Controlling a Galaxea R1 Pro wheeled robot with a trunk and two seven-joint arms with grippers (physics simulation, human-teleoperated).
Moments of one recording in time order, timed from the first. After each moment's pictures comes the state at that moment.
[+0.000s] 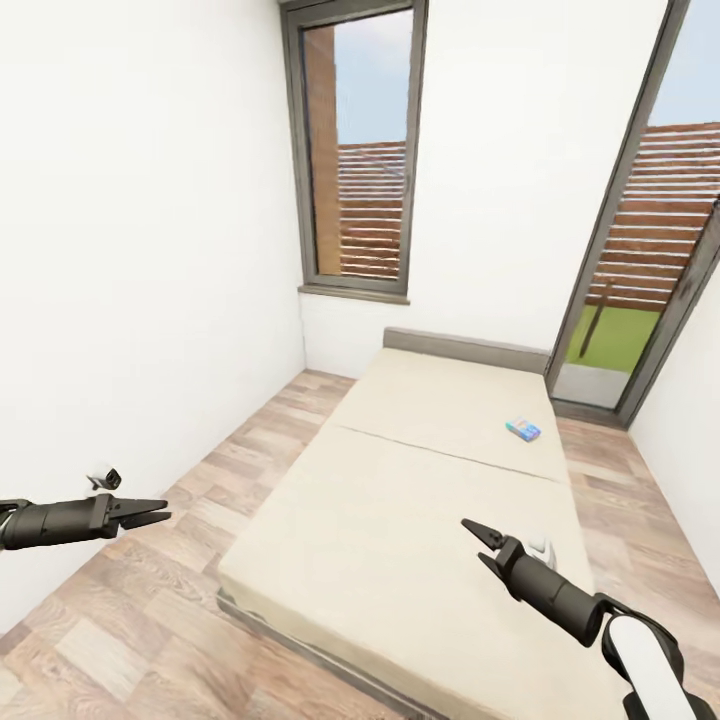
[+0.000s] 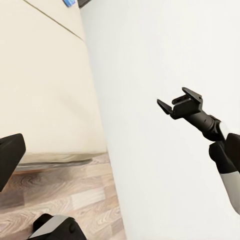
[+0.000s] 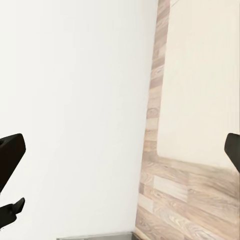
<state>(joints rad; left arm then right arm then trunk) -0.70 0.66 -0.13 -0.73 0.37 0.83 -1.57 -0.14 -0.09 -0.19 -1.51 -1.13 0.82 0.12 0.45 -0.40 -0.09</state>
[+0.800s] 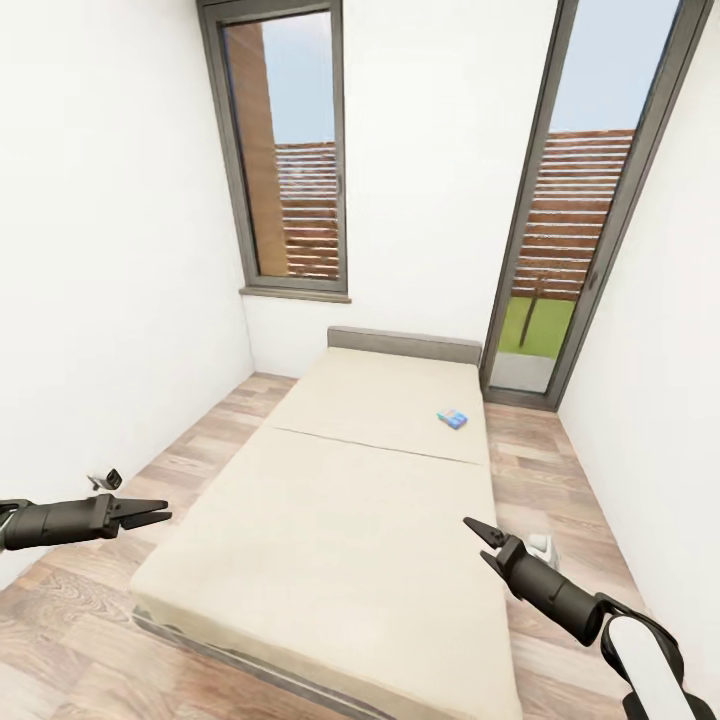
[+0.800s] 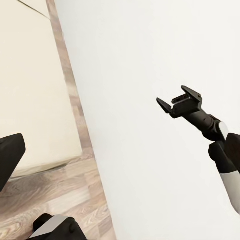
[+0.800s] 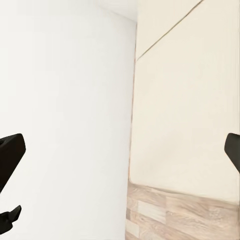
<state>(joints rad) -0.70 0.66 -0.13 -0.73 0.37 0.83 -1.57 -0.14 -0.09 -0.19 -1.51 -1.12 0.79 0.11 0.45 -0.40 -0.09</state>
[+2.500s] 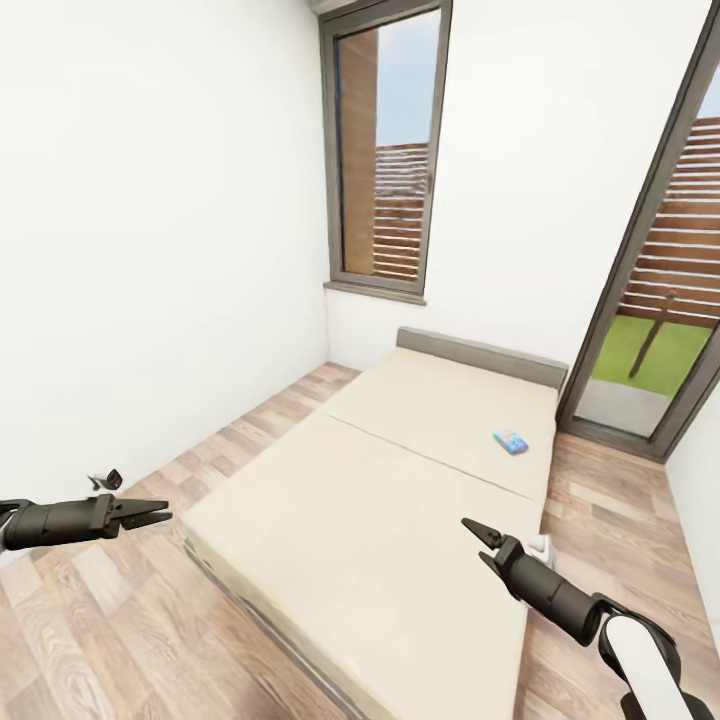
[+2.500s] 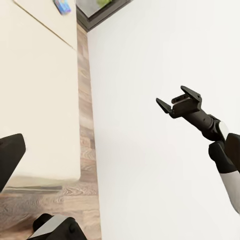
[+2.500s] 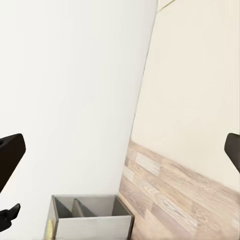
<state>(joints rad) -0.70 0.66 -0.13 -0.73 0.37 0.83 -1.57 -0.14 -0.09 -0.18 -1.51 -1.12 0.79 0.11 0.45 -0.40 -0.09</state>
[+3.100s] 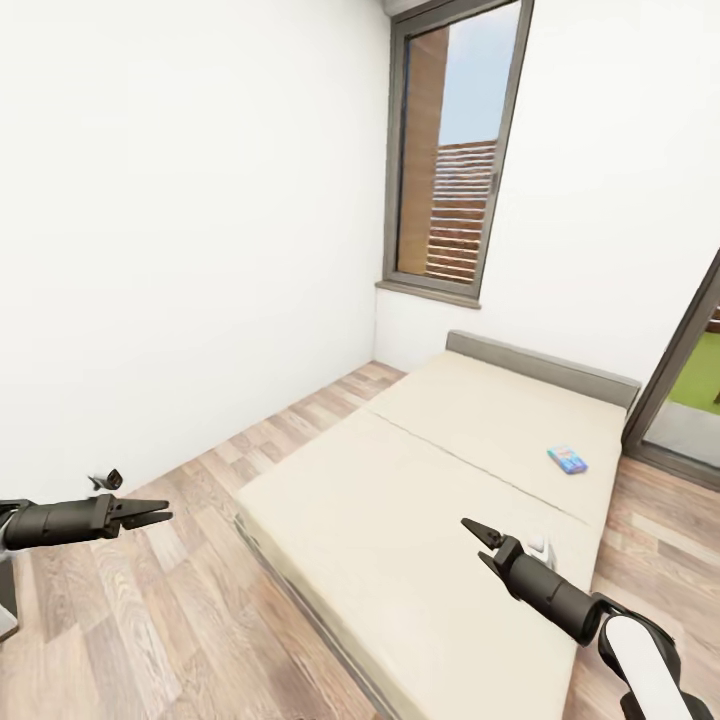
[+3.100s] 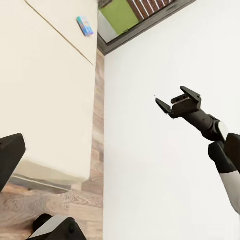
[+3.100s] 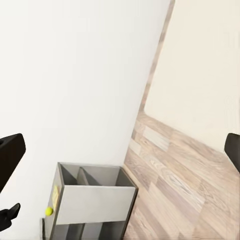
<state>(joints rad) -0.70 0.66 -0.13 -0.73 0.37 0.83 -1.57 -0.14 -0.09 -0.18 -1.51 -1.12 0.79 0.11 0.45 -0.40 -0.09</state>
